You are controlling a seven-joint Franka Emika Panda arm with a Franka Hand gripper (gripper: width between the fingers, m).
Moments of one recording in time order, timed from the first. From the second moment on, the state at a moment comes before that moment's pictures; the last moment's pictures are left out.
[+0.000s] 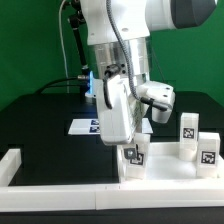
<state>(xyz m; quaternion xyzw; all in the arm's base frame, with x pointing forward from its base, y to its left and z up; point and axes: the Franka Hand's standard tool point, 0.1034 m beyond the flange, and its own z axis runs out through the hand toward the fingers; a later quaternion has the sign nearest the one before) 0.626 0.004 0.070 -0.64 0.77 0.03 0.06</state>
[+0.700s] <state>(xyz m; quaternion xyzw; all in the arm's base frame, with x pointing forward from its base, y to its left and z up) 0.626 0.011 0.071 -0.90 0.43 0.00 0.04</state>
